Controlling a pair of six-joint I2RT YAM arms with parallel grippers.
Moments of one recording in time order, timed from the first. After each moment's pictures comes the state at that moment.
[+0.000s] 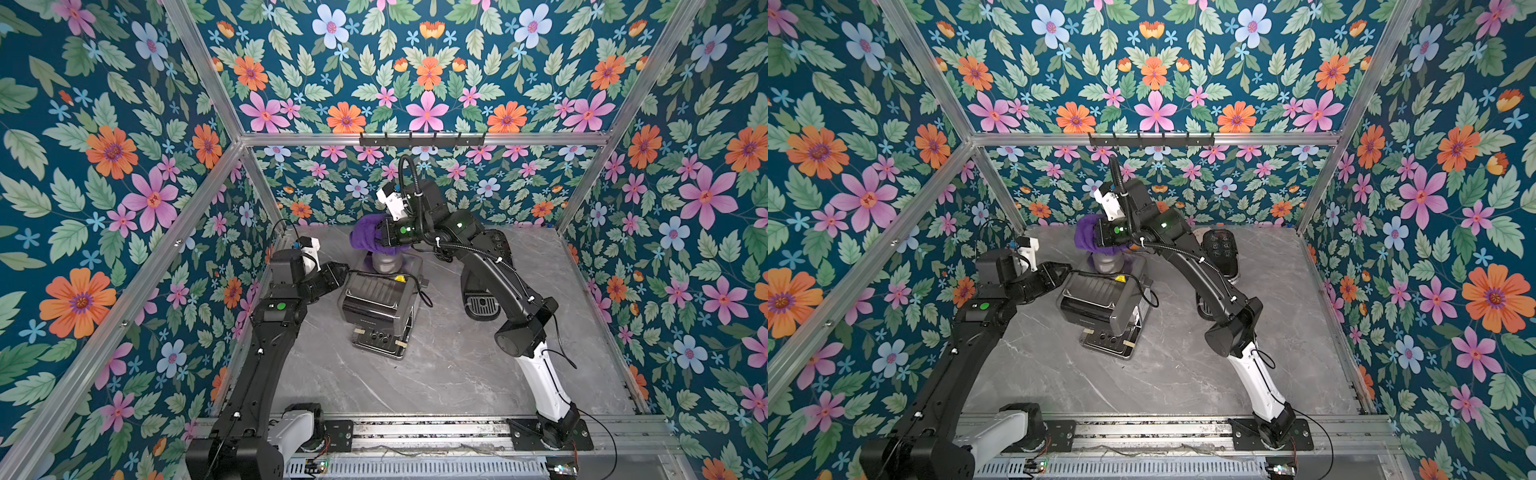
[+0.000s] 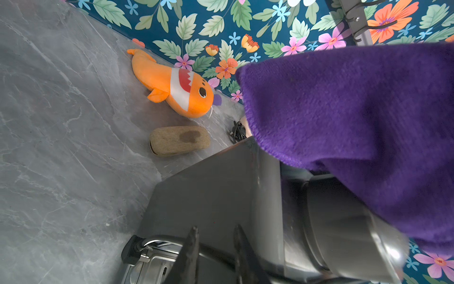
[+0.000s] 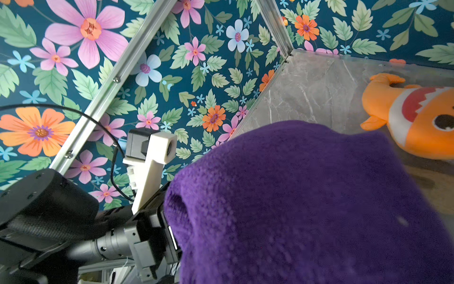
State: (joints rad) left arm -0.06 1.07 0.98 -0.39 0.46 -0.55; right arm 0.77 2.27 2.73 -0.96 -0.38 0.47
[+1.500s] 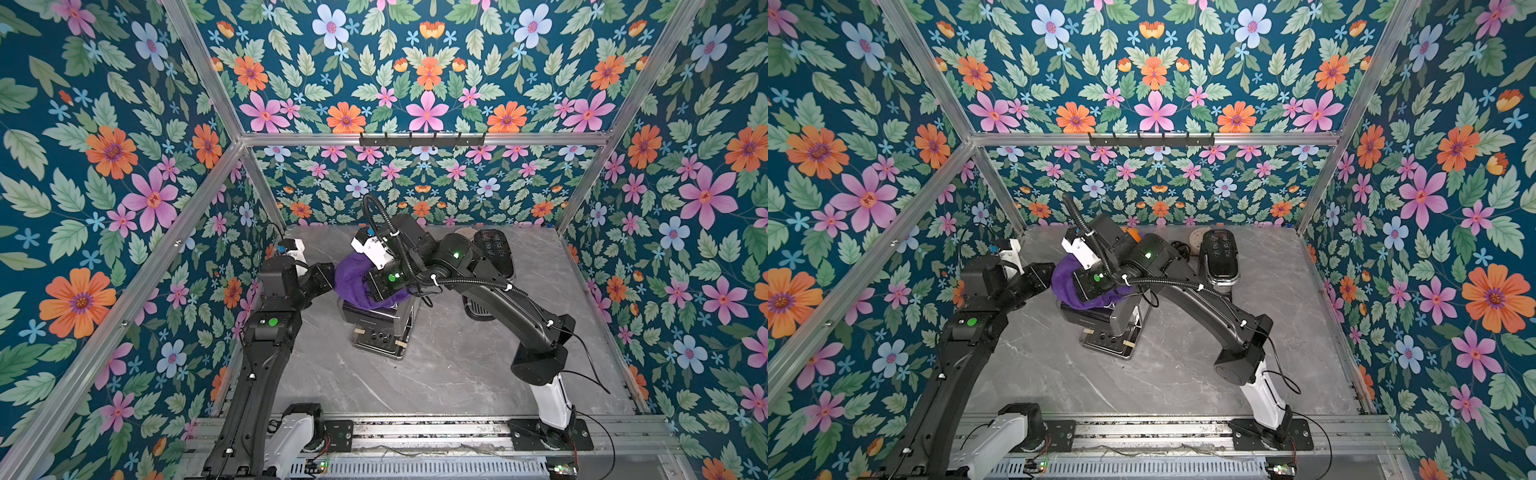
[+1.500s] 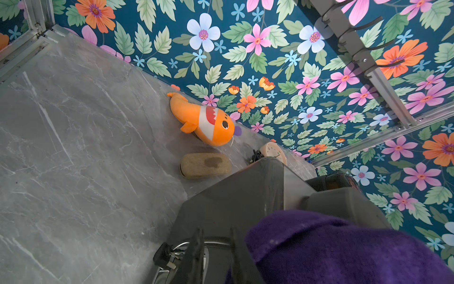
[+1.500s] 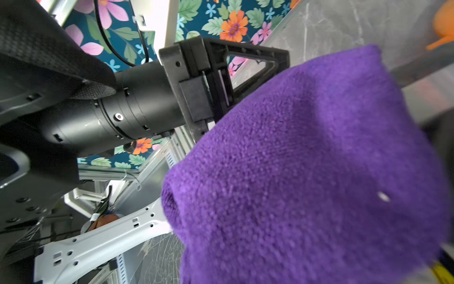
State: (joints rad) left arm -0.06 0.95 0.97 -0.43 0.27 -0.54; right arm 1.00 2.06 2.53 -1.19 -0.28 0.39
